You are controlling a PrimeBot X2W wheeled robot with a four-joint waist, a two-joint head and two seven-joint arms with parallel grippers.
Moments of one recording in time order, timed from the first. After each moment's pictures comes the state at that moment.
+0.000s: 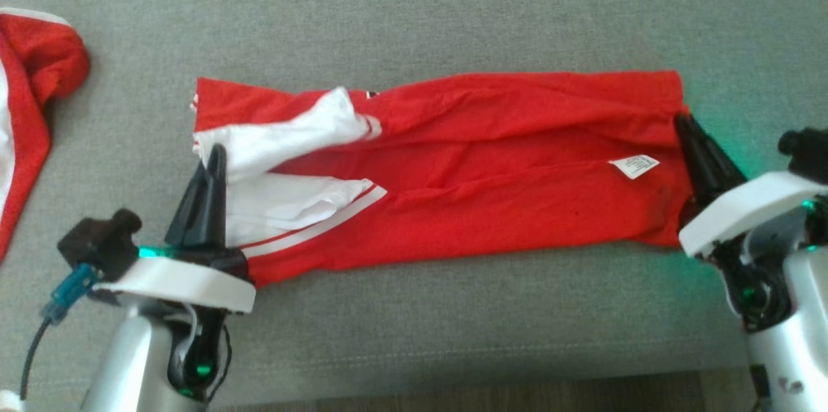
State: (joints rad) left arm -0.16 0.13 -0.15 0.13 -0.44 -0.11 -0.21; right arm -0.29 -0.26 0.09 0.21 0.59 0.13 0.21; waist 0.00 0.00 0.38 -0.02
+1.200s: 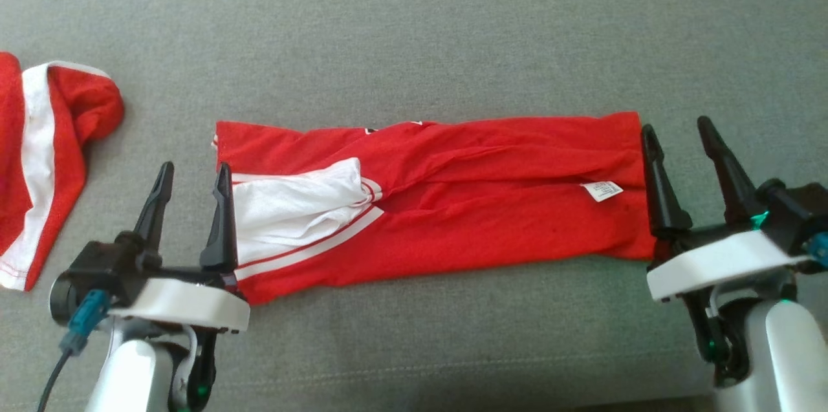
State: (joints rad) left arm -0.07 0.17 -0.15 0.03 -0.26 0.04 -0.21; right arm -0.09 -0.08 0.03 -0.09 0.18 0.13 0.07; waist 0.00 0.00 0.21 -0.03
